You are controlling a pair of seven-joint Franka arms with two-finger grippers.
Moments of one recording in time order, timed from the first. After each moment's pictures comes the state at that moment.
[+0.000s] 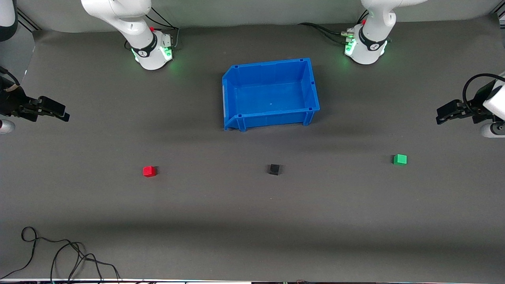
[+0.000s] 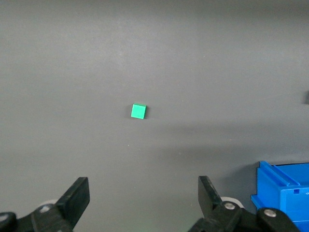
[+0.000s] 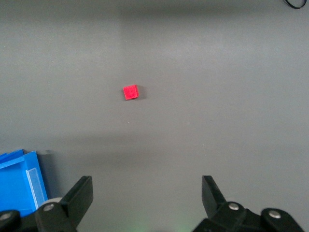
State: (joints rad) left arm 0.11 0.02 -0.10 -1.65 0.02 1.63 0.01; right arm -0.01 0.01 -0.03 -1.59 0.01 1.55 0.00
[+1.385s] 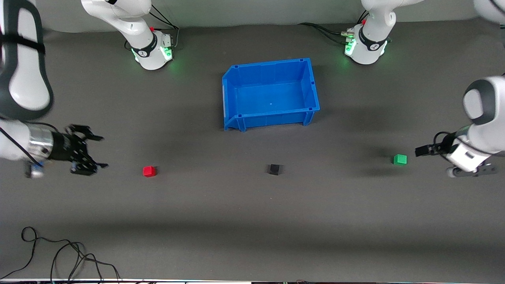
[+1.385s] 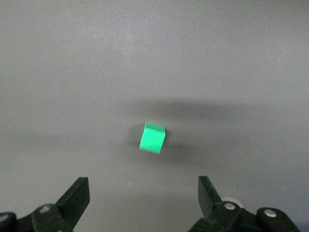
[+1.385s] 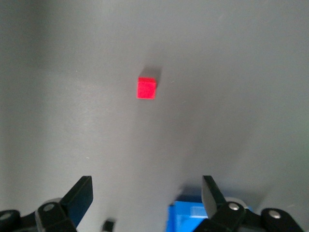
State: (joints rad) left arm 0.19 0.29 -0.08 -1.93 0.02 2.12 0.02; right arm -0.02 0.32 -0.06 -1.65 0.36 1.77 1.17
